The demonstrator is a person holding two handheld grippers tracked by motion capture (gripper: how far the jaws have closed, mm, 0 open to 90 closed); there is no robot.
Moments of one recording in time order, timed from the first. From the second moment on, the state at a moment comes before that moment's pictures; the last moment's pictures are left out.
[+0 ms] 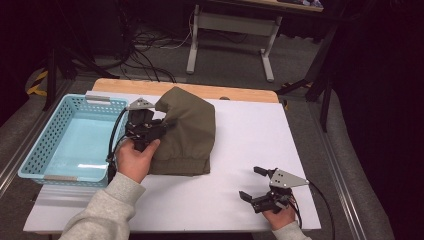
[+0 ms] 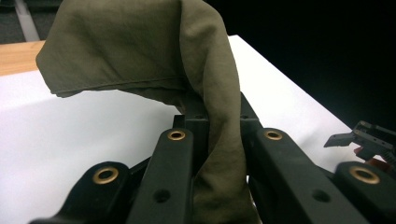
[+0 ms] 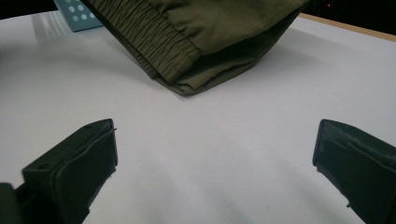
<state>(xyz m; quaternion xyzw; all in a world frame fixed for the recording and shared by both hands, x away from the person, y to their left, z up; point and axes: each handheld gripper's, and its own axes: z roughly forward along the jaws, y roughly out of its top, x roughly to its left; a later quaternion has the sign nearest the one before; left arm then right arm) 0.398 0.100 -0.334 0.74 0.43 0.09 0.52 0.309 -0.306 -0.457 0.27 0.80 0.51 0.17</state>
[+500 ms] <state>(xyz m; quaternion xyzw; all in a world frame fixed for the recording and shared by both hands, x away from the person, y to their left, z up) 0.393 0.124 -0.321 0.72 0.44 0.09 0.52 0.309 -0.306 -0.457 0.27 0.80 0.51 0.17</state>
